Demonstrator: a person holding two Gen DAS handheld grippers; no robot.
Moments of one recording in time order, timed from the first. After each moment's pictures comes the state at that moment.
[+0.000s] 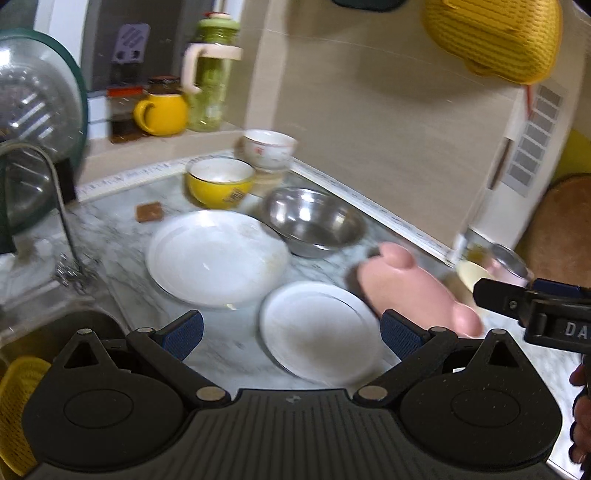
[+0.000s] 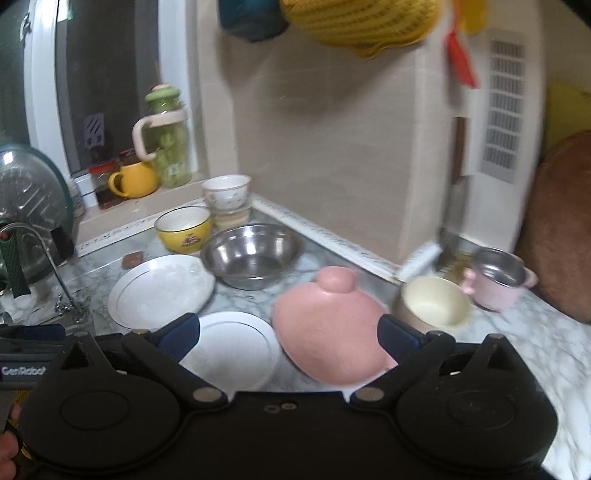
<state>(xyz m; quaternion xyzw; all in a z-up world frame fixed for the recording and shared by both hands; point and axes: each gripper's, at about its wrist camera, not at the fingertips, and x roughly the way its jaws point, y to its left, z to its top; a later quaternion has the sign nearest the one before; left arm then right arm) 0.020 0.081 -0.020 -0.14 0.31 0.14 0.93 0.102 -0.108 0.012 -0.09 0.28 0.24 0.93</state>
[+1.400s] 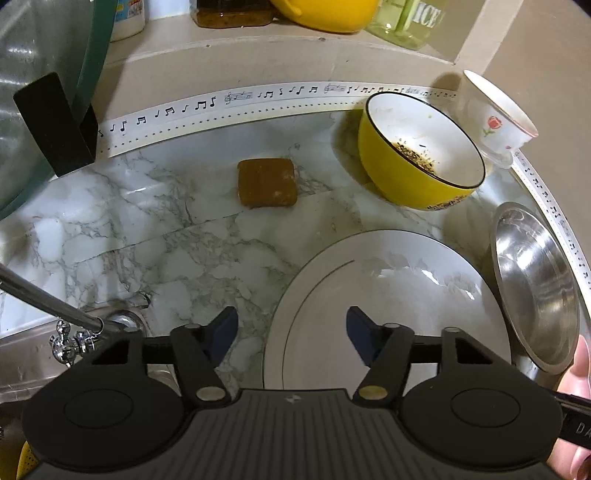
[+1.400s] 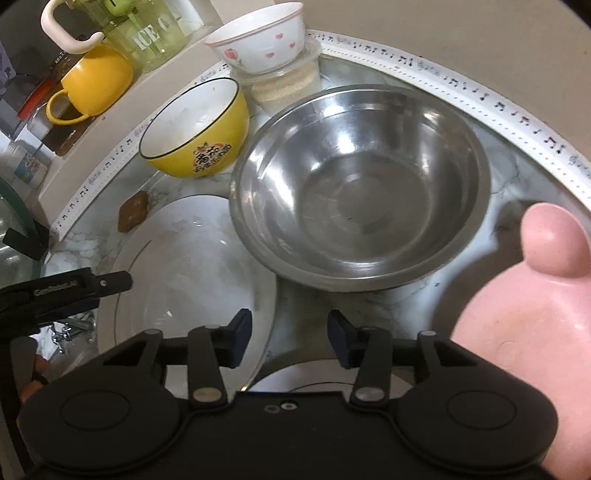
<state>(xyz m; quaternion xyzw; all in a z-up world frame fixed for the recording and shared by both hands) 0.193 0.305 -0.111 -0.25 0.46 0.26 0.81 0.306 0.053 -0.103 -0.04 0.55 0.30 0.78</state>
